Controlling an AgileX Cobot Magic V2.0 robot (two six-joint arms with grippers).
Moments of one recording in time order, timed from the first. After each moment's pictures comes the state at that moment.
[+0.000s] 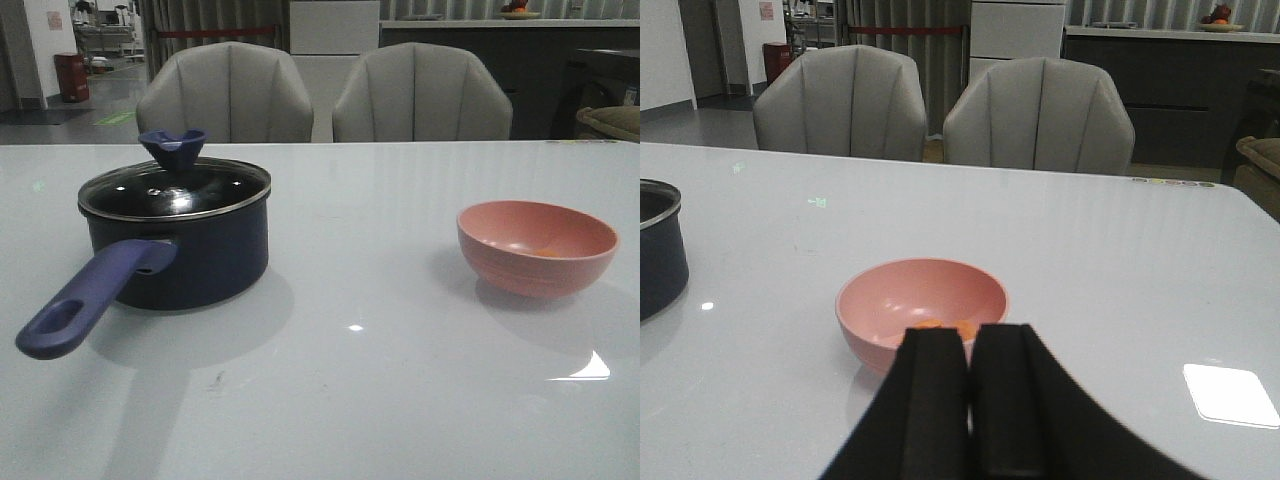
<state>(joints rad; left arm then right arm) -0.06 0.36 -0.48 -0.09 0.44 -0.01 0.16 -0.01 0.03 -0.01 0.04 0.04</state>
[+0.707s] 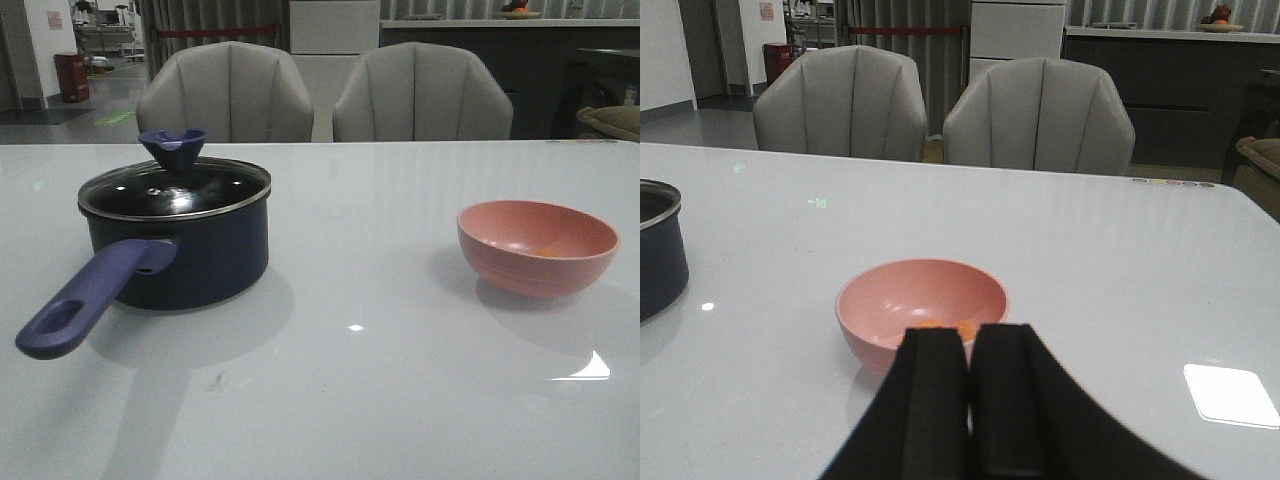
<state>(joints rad) -0.06 1.08 -1.02 -0.07 0.80 -0.01 0.16 -0.01 0.03 -0.01 0.04 0.04</state>
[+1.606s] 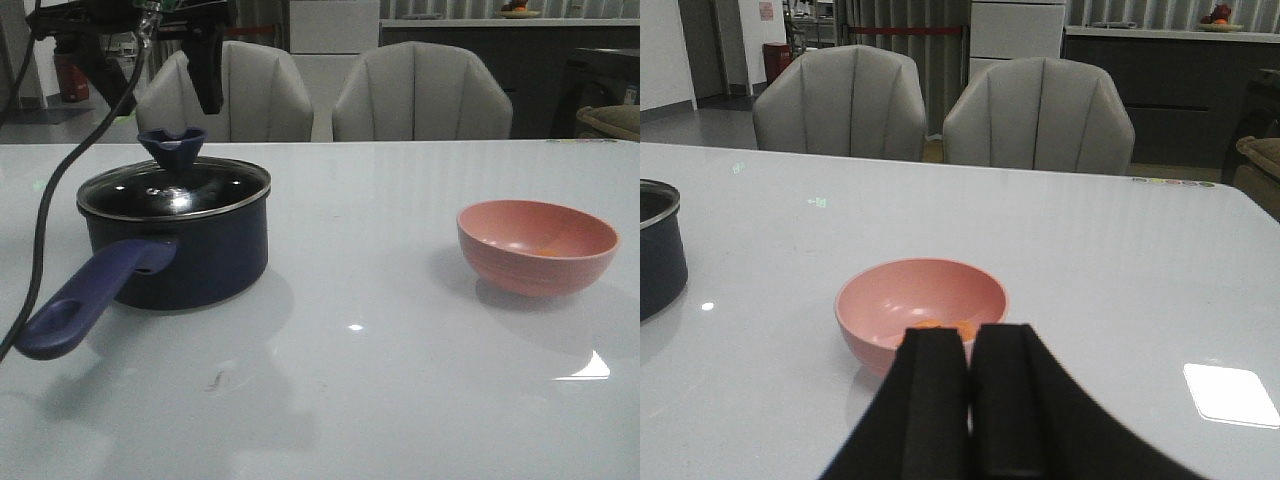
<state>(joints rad) -0.38 1.94 -1.82 0.01 1.08 -0.29 0.16 -0.01 0.03 -0.01 0.04 0.04</state>
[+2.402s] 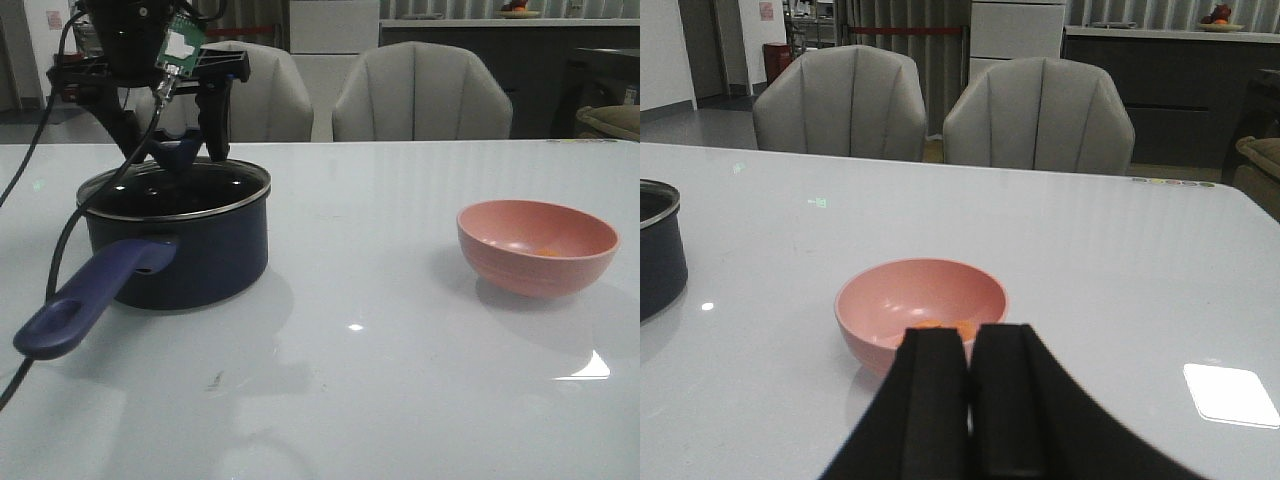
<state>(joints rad) -0.38 2.03 -1.84 0.01 1.09 -0.35 0.16 -0.01 0.03 -0.01 0.04 0.04</state>
